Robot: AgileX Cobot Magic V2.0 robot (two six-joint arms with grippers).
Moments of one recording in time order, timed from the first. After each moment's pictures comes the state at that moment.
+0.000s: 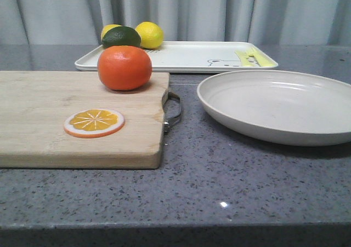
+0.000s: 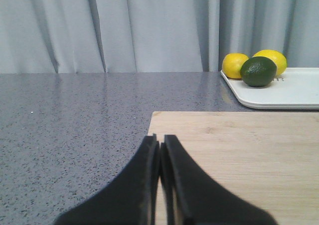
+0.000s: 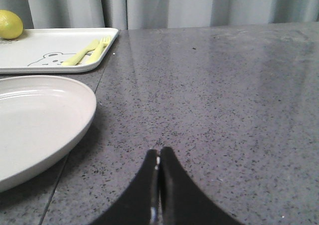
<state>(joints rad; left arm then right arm) 0.04 0.00 0.00 -0.09 0.04 0.03 0.00 -0.01 0.03 -0.09 0.12 0.19</state>
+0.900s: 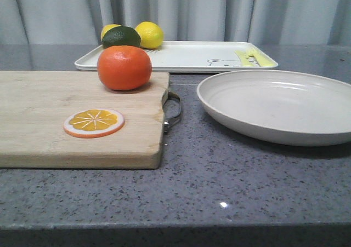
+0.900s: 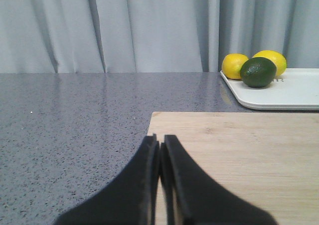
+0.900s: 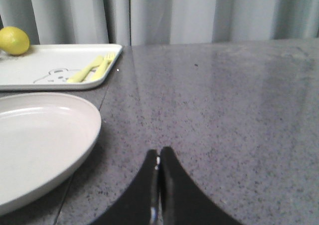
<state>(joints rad) 0.04 0.00 0.00 -0.09 0.04 0.03 0.00 -0.01 0.03 -0.09 0.04 0.19</state>
